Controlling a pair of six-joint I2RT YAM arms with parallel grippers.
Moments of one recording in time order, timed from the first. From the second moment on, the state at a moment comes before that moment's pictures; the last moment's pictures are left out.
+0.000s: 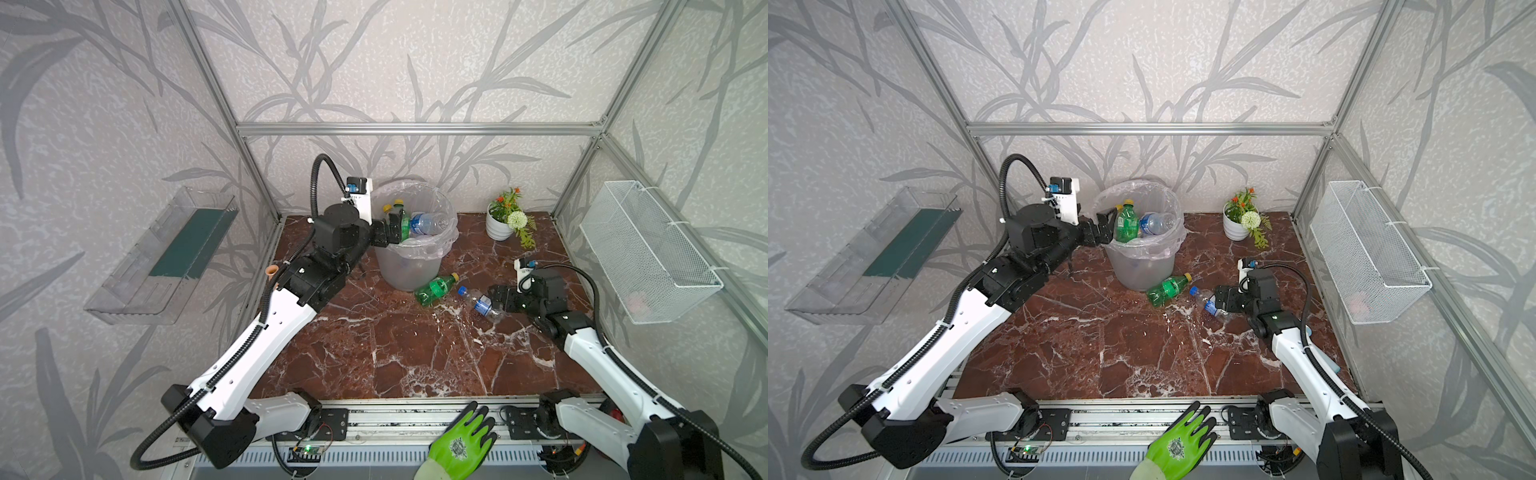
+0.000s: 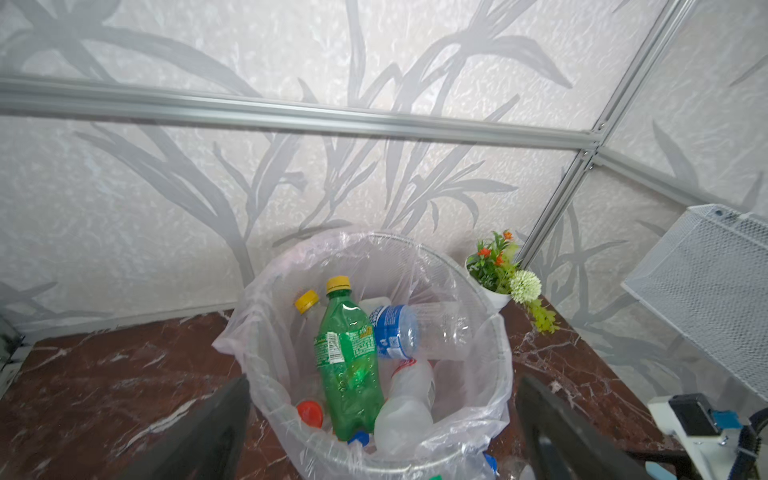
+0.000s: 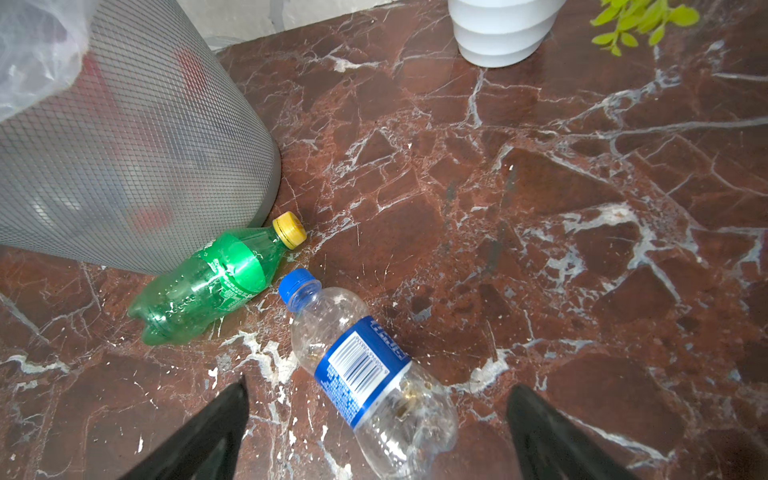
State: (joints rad) left arm -0.57 1.24 1.39 -0.36 -0.23 -0.22; right arm 0.19 1.06 0.65 -0.29 -0.09 0.24
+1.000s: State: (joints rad) left arm -0.29 0.85 0.76 -0.43 -0.36 -0.55; right arm 0.42 1.77 1.07 -0.70 0.04 -0.16
